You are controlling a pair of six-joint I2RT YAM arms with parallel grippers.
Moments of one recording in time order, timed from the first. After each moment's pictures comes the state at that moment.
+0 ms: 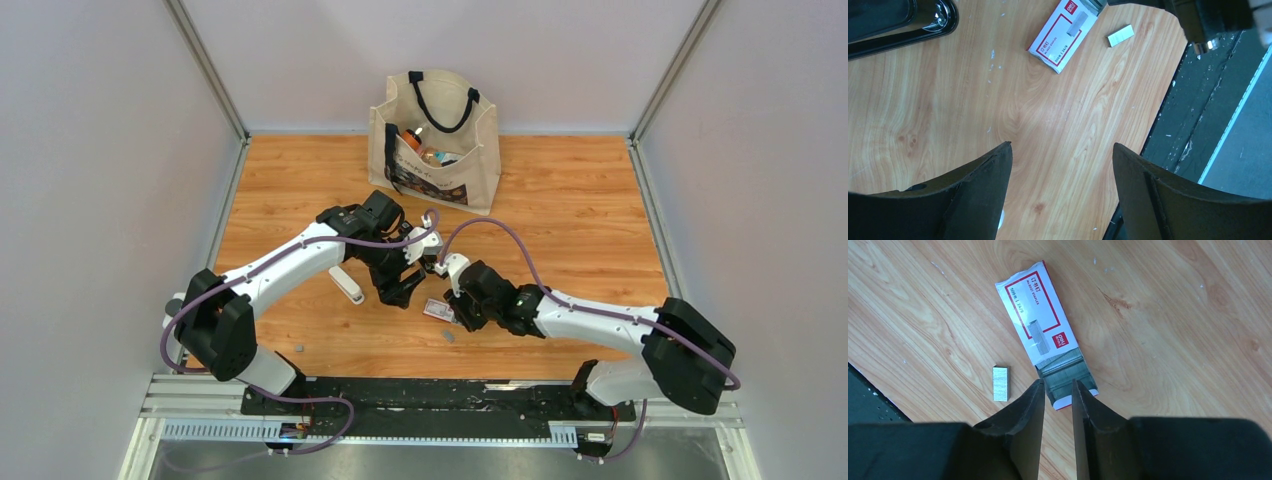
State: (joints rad) left arm -0.65 1.49 1.15 -0.87 0.49 0.47; right arm 0.97 1.32 0.65 -0.19 0.06 0.14
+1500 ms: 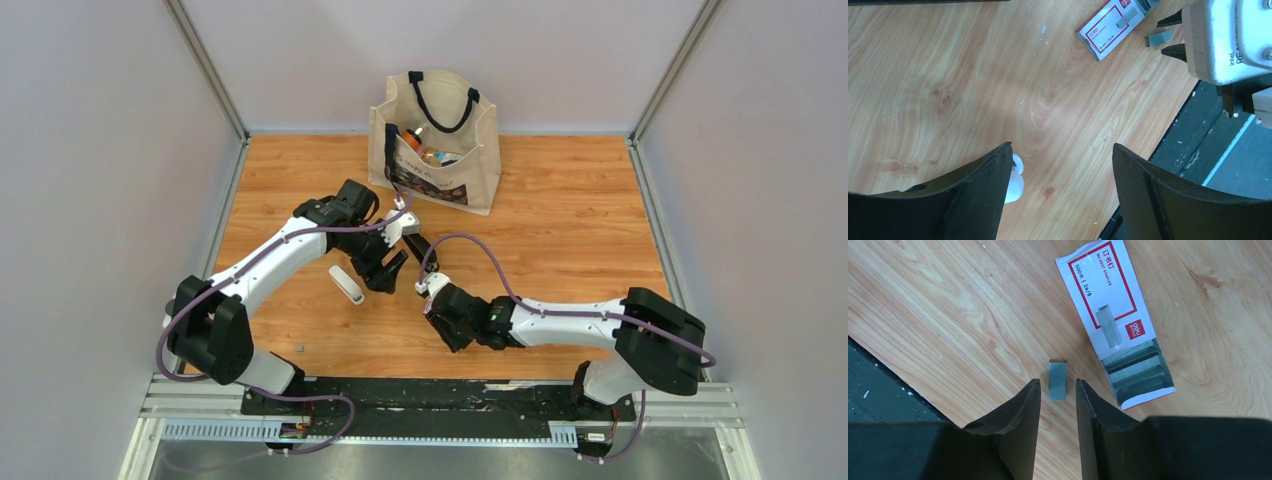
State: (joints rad) left arm -0.50 1.46 1.13 -0.87 0.49 0.42; right arm 1.16 1.45 0.71 -0.24 0.14 0.33
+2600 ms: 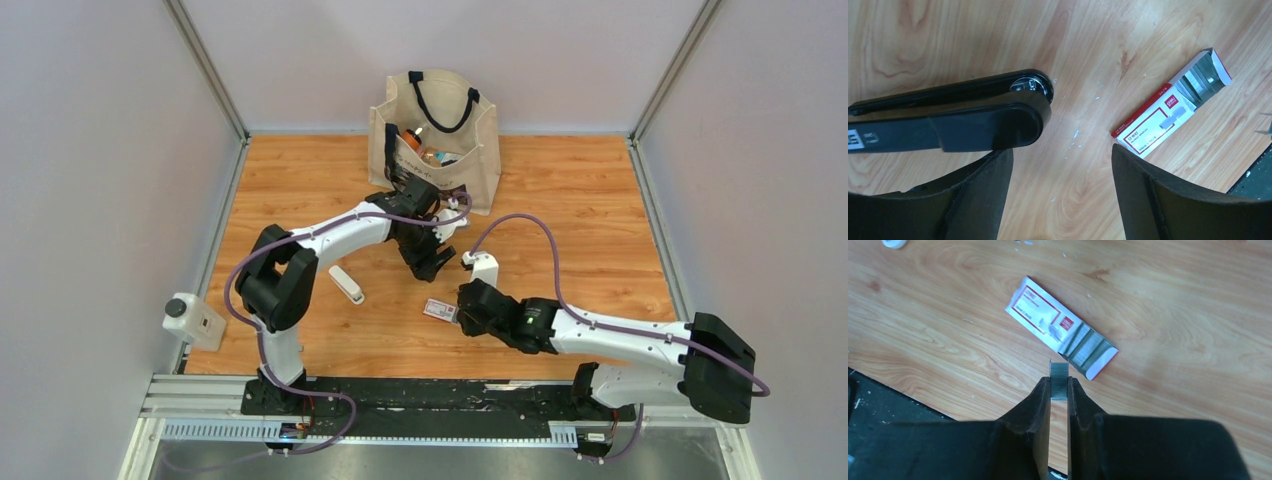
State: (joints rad) left arm -0.68 1.85 1.38 -0.69 0.32 0.35; right arm 1.14 1.18 0.67 -0.32 0.37 0.72
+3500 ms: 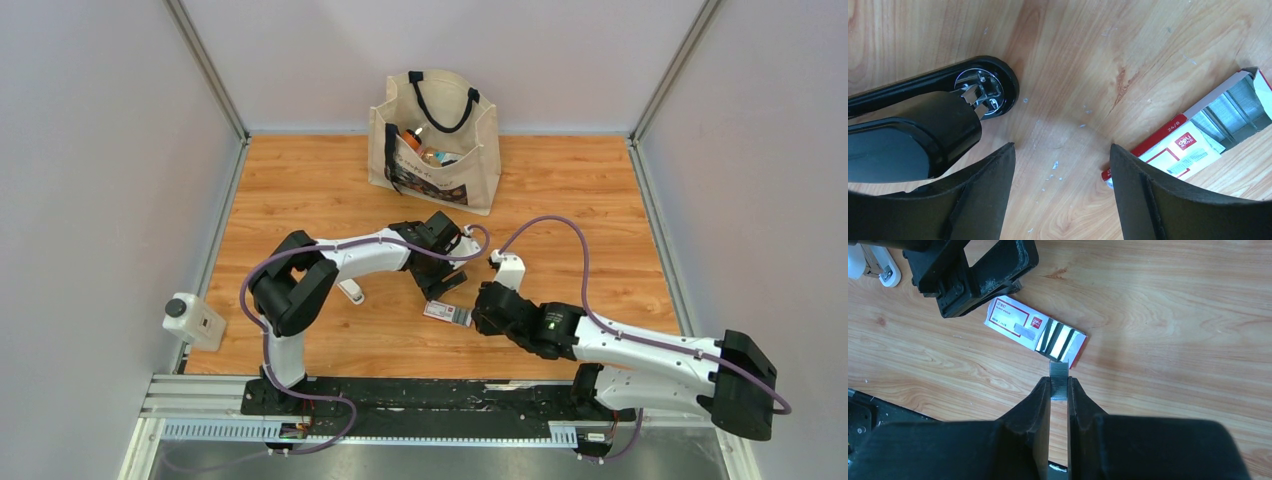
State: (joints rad) left arm -0.84 1.89 1.24 -0.51 0.08 0.26; right arm 1.12 1.02 0.60 -0.43 0.45 0.90
